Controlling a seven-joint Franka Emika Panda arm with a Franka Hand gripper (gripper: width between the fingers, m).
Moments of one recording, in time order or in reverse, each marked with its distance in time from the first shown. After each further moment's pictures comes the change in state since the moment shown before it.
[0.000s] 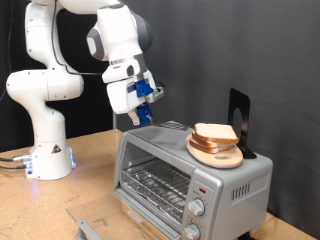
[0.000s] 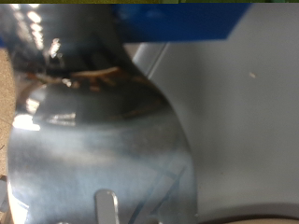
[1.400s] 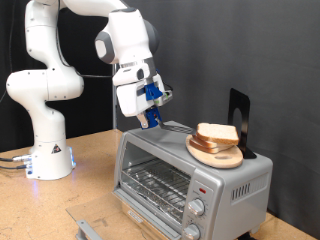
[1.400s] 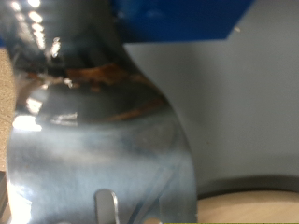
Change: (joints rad) arm -0.001 0.049 0.039 0.037 -0.035 0.016 0.091
